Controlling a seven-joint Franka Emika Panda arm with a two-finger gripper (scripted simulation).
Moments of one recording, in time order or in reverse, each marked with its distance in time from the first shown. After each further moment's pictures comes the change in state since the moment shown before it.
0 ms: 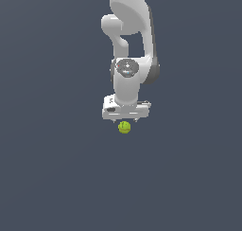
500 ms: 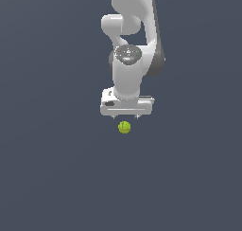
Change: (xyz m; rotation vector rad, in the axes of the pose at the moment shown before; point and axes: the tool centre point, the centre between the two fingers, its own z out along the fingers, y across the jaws) arm 0.015 0.000 -0.049 0.003 -0.006 0.059
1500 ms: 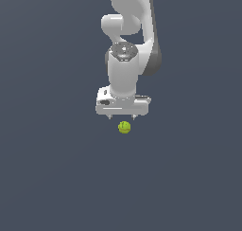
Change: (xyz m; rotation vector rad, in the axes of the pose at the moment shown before) arm 0.006 0.016 -0.008 -0.018 0.021 0.008
